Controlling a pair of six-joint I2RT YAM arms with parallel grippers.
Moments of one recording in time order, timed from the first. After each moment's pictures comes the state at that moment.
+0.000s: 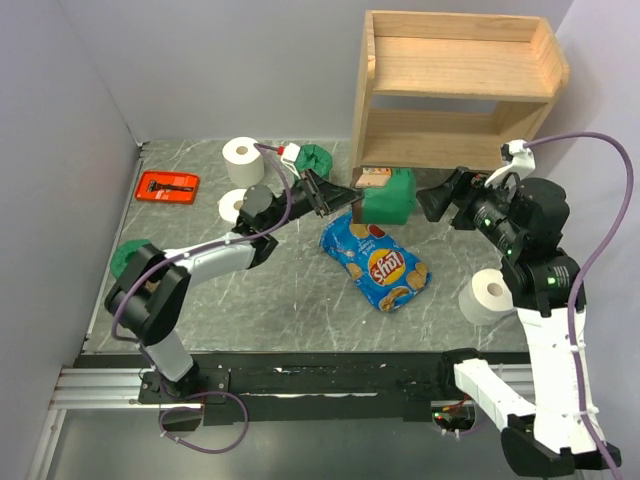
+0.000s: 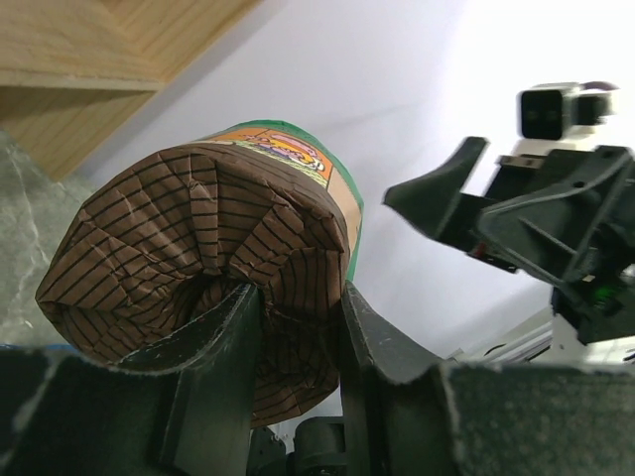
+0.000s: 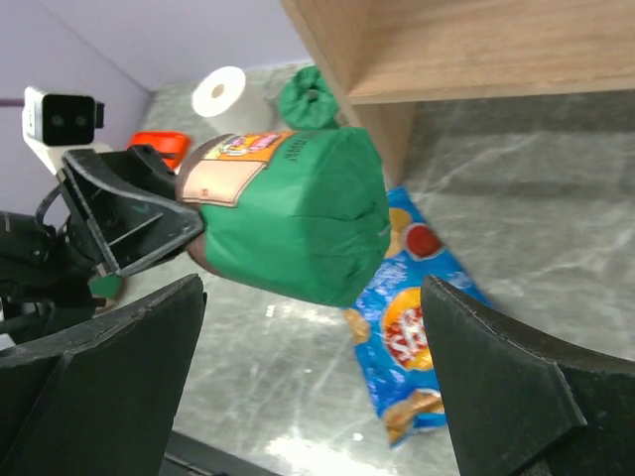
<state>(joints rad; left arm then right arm) -0.66 1.69 1.03 1.03 0.50 -1.16 0.13 0.87 1.37 -0.74 -0.20 0.37</state>
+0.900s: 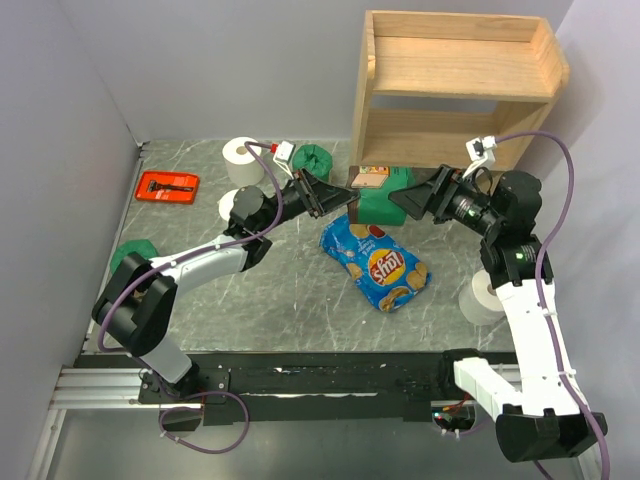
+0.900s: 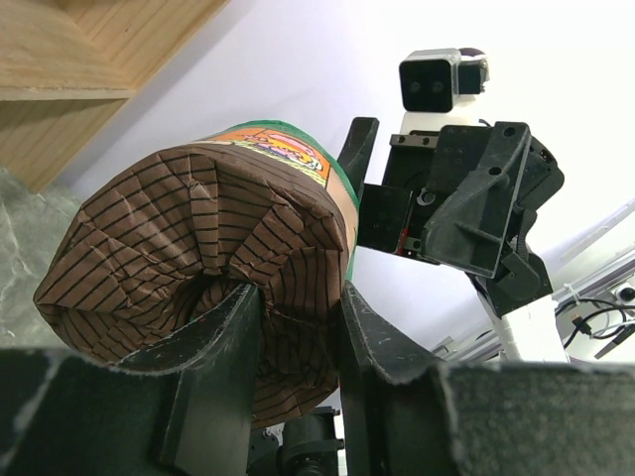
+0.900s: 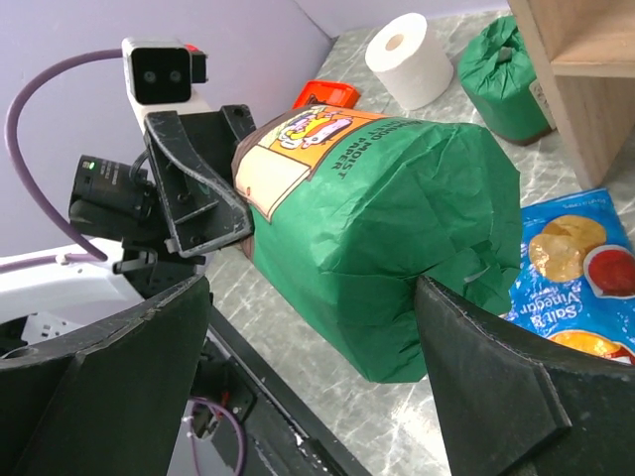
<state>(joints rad) -0.65 1.59 1.00 1.01 0.53 -1.15 0.05 0.94 1.14 -0.34 -0.70 0.58</state>
